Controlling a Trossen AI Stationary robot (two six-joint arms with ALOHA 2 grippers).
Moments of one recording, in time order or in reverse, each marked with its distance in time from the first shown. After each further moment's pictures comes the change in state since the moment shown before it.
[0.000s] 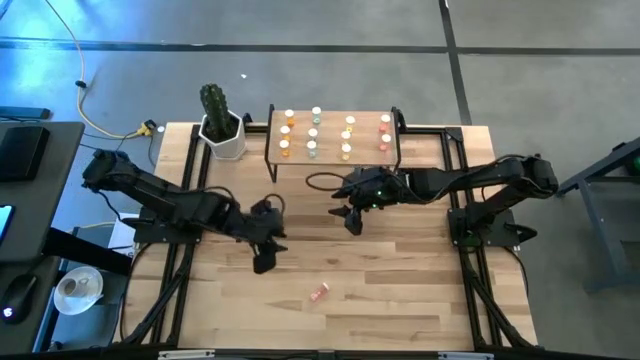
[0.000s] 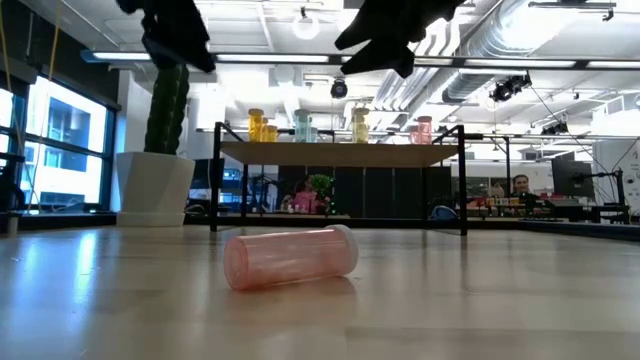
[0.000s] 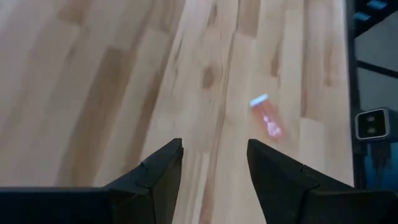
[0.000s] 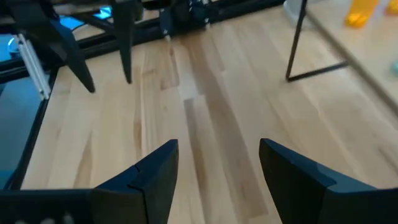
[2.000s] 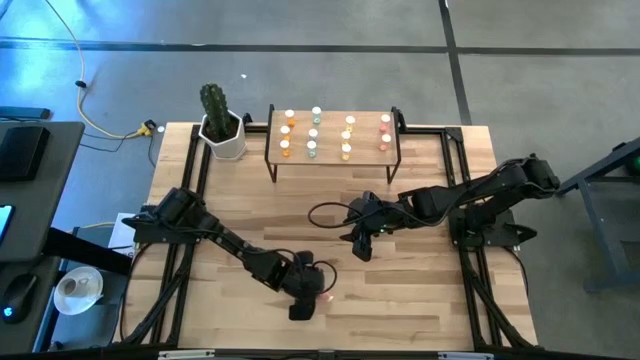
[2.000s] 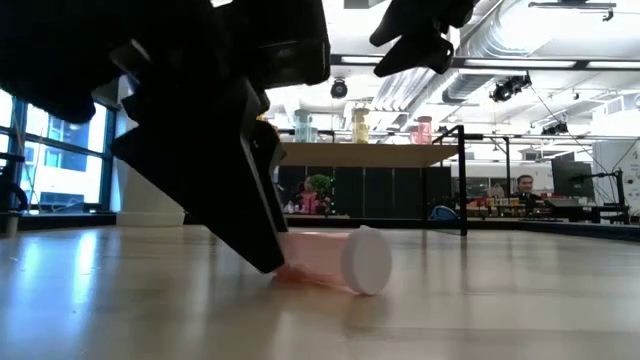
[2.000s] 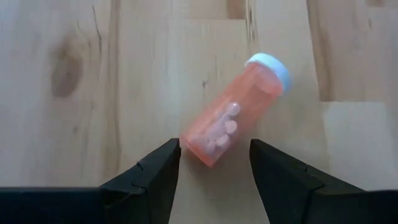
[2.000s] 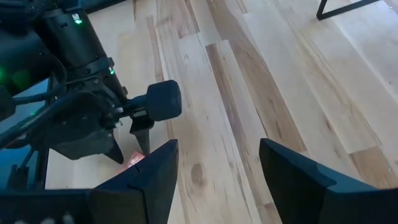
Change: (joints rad) left arm -0.146 0.706 0.214 0.354 -0.004 0.110; right arm 0.195 0.001 0.000 -0.160 0.104 0.189
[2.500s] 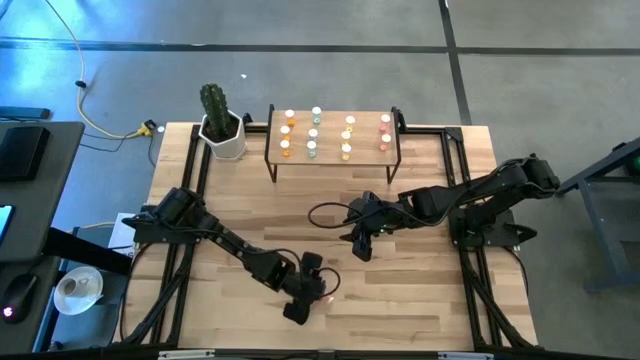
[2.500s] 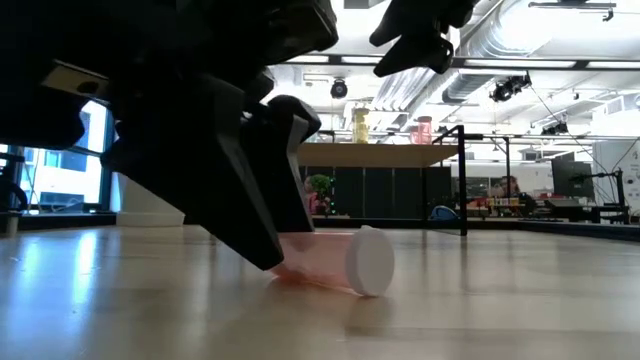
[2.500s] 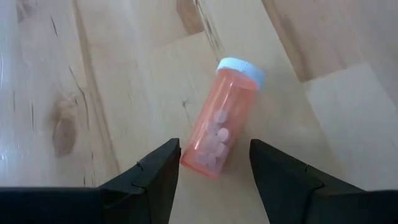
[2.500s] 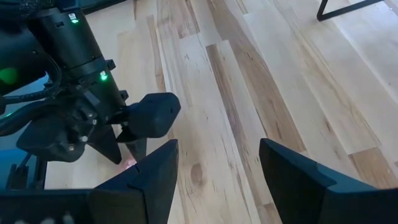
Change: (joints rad) left arm -0.001 0.000 0.009 0.021 0.004 0.339; right arm 0.000 0.000 0.000 0.000 0.000 -0.005
